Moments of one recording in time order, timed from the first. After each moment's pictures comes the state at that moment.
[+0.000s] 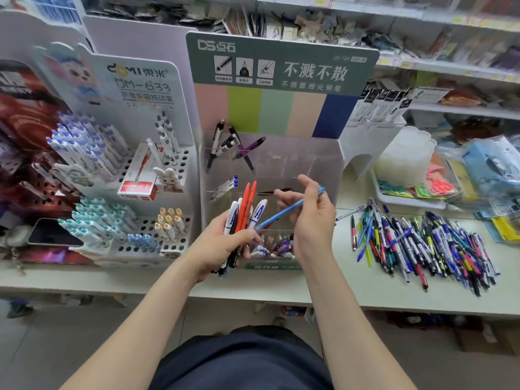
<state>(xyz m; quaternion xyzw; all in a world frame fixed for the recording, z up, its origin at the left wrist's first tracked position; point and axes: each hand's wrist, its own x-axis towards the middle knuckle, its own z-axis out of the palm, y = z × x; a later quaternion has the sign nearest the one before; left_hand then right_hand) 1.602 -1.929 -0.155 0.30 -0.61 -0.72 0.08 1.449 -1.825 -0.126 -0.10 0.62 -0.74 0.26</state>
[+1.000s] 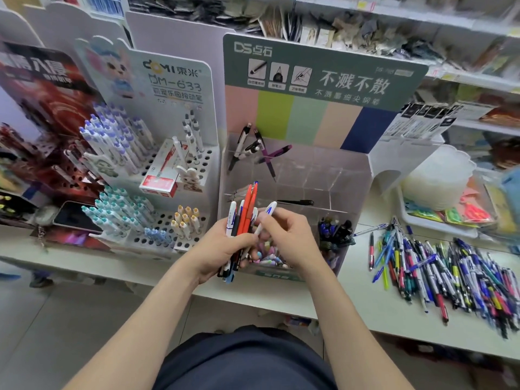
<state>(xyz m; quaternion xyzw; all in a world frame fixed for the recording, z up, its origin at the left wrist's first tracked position) 1.611 -1.942 -0.151 0.32 -0.56 -0.76 0.10 1.459 -1.849 -0.146 -0.30 0.67 -0.53 0.43</state>
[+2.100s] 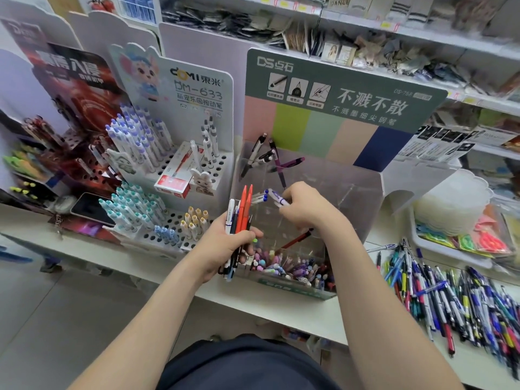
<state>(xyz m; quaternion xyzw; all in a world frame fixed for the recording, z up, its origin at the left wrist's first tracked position) 1.609 -1.951 -0.160 0.40 -0.52 -0.73 0.20 1.403 -1.920 -0.089 -0.46 0.83 -0.09 0.31</state>
